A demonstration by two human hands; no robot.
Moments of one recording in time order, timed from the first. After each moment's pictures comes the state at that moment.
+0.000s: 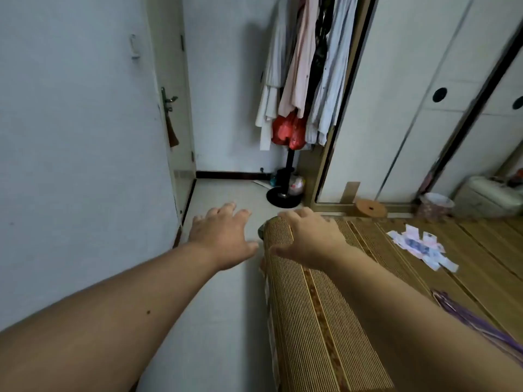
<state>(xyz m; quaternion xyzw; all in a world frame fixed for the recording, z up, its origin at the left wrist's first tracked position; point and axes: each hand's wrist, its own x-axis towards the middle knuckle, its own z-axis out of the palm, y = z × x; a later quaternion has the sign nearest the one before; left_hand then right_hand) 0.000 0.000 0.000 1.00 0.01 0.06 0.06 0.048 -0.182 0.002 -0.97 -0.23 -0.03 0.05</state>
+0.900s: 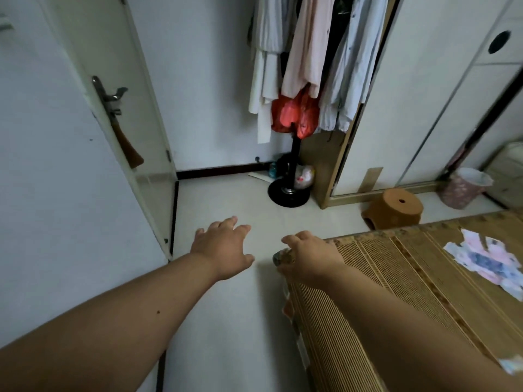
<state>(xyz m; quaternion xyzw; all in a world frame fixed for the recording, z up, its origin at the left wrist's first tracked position) 0.451 0.192 -0.080 0.99 -0.06 -0.07 0.05 0.461 -0.009 -0.088 -0.98 -0.15 0.11 0.08</state>
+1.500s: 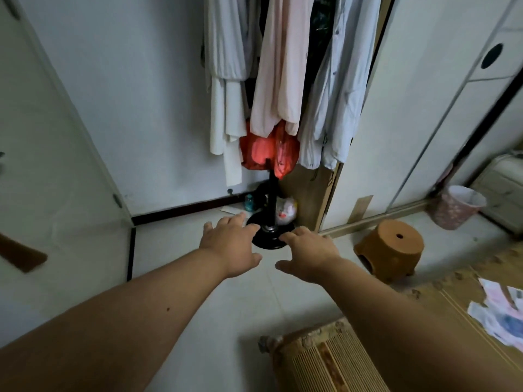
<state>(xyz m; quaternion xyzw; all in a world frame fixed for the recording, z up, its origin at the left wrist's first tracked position) 0.843 0.139 -0.056 0.99 -0.15 -0.04 0.02 0.832 -0.040 -0.072 -0.99 -0.09 0.09 0.05</state>
